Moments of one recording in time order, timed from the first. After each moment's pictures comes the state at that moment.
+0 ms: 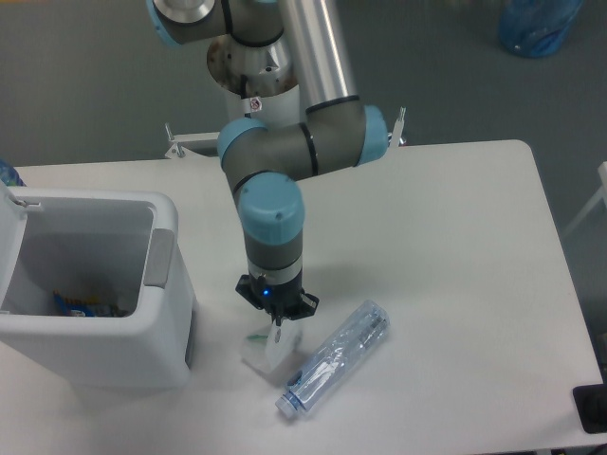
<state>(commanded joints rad) 2.37 -1.95 -1.70 -0.89 1.38 0.65</state>
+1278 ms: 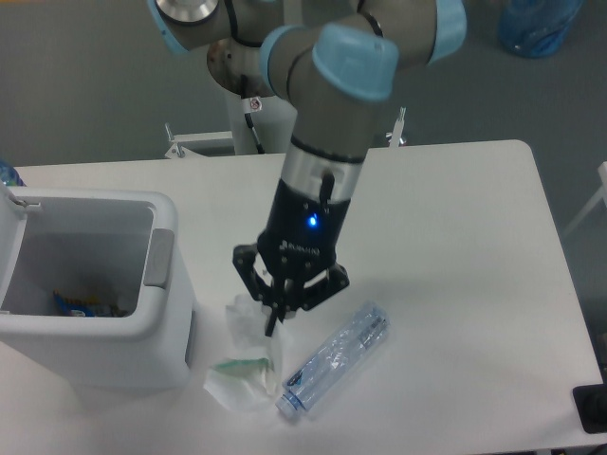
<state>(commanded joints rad) 2.42 -1.78 -1.43 -0.90 0.95 0.26</state>
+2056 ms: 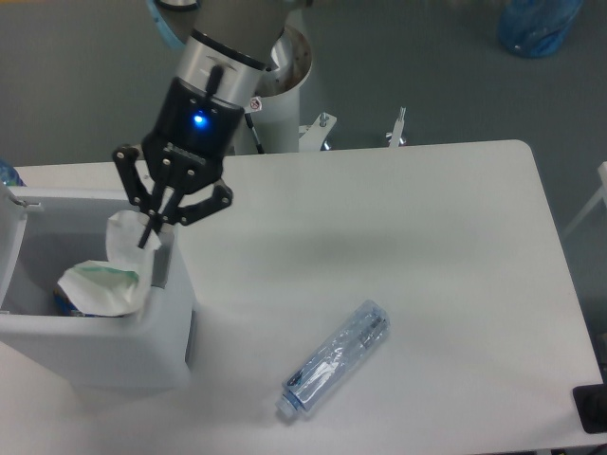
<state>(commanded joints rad) 2.29 -1.62 -1.64 -0.89 0.91 0.25</state>
